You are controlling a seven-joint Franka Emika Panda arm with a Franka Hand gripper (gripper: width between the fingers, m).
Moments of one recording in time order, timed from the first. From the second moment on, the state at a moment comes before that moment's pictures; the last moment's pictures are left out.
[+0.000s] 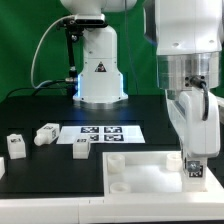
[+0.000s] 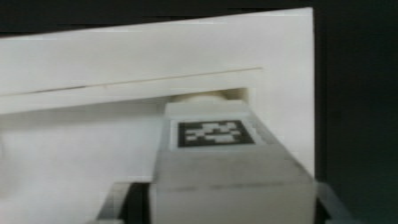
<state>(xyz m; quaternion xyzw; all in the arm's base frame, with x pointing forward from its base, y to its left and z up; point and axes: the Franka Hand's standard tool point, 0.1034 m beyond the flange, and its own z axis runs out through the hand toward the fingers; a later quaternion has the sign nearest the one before) 0.640 0.106 0.066 -0.67 0.74 -0.01 0.06</state>
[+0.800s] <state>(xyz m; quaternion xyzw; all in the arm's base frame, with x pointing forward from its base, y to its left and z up) 0.637 0.125 0.066 -0.89 0.46 -0.03 0.06</state>
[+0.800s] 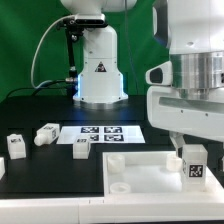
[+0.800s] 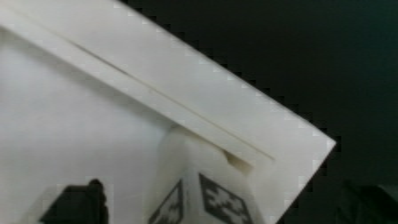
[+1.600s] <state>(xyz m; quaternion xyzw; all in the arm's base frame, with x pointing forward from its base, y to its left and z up) 0.635 0.117 0.066 -0.99 0.16 -0.04 0.02</state>
